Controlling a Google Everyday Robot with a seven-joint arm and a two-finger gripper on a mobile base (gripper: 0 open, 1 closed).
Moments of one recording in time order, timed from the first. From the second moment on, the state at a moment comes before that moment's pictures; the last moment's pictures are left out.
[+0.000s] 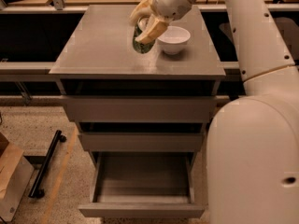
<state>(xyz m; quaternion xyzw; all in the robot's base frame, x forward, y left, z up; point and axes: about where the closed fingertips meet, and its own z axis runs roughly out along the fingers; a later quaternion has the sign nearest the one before) 0.670 0.012 0.976 -0.79 0.46 0.17 0.36</state>
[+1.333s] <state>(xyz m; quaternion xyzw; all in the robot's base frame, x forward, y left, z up) 0.751 0.009 0.921 -0.76 0.48 0.17 0.41</state>
